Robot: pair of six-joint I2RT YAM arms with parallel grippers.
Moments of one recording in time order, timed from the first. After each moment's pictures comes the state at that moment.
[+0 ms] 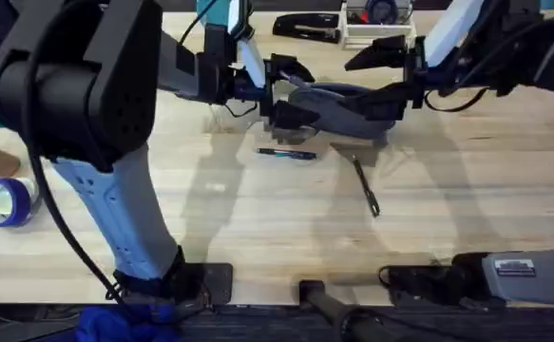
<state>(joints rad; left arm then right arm) -0.19 2.08 1.05 0.27 1.29 0.60 0.01 1.56 1.00 -0.42 -1.15 -0.70</state>
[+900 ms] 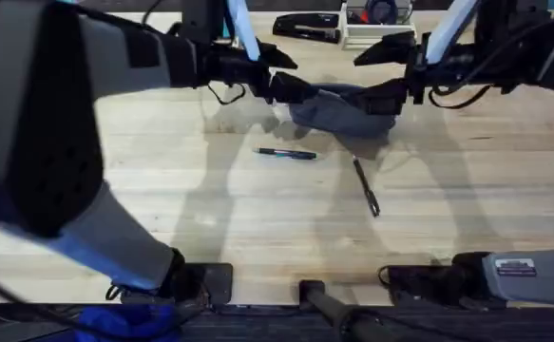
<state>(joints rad) -0.17 1.82 1.05 0.00 1.02 0.32 -0.01 1.56 1.00 -0.37 -1.04 -0.67</state>
